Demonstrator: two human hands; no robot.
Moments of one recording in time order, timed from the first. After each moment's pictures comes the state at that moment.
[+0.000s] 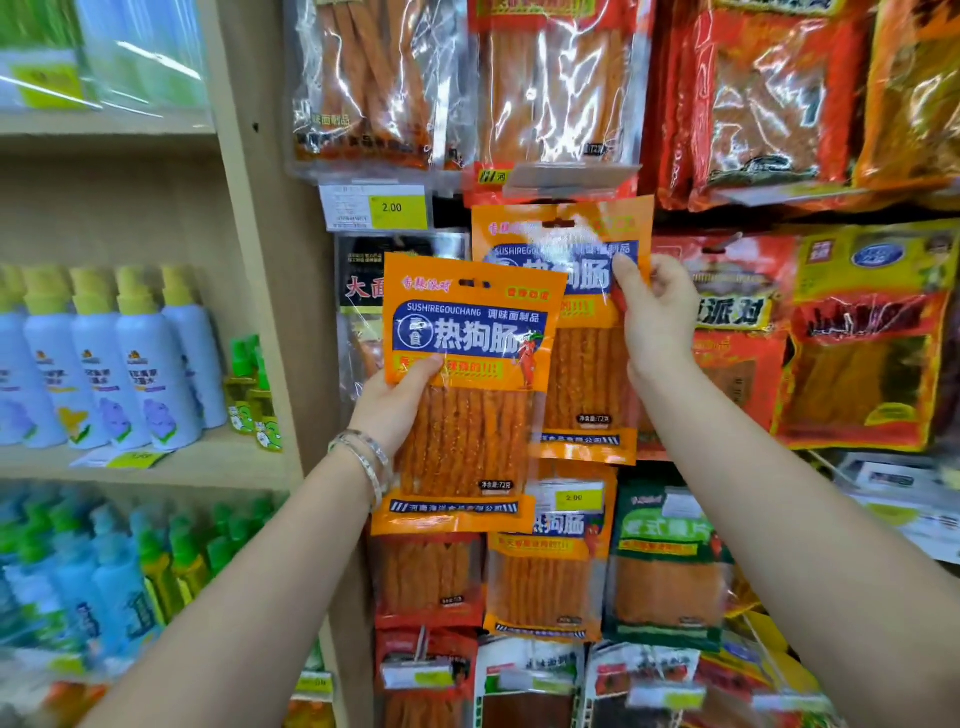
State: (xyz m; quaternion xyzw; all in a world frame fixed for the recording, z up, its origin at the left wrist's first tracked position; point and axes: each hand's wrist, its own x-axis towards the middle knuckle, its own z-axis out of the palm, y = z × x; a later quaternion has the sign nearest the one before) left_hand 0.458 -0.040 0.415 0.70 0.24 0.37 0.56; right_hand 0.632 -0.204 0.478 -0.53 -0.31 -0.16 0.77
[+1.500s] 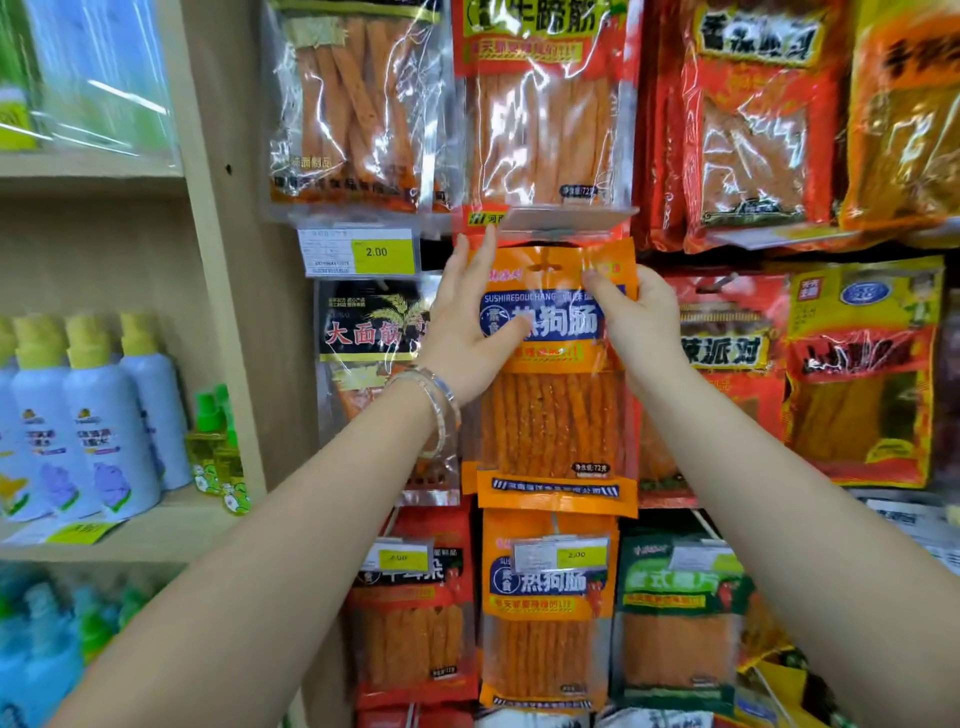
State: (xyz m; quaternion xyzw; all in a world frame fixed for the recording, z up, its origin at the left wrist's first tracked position) left_hand 0.520 -0.064 0.502 0.84 -0.01 0.48 0.27; right_hand 0.639 -0.188 0.512 -0.60 -0.33 -0.16 0.71
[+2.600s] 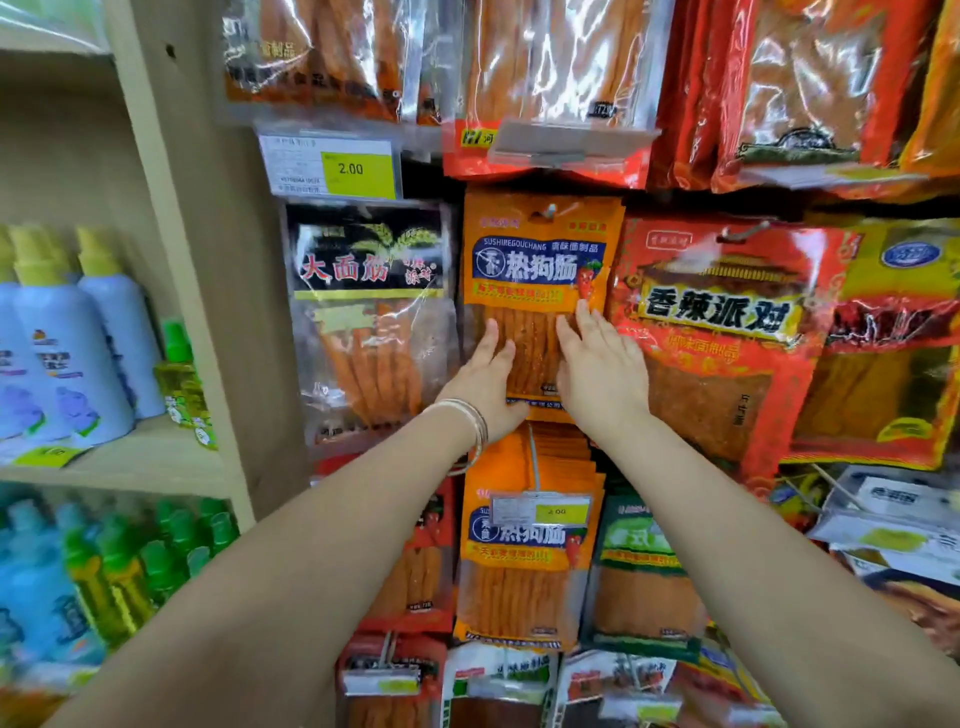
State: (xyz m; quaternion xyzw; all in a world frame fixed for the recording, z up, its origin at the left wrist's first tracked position) left_hand 0.585 -0.047 0.397 0.96 0.15 0.20 0.15; right_hand 0.674 -0.175 0.412 -0.86 -0.38 -0.31 0.11
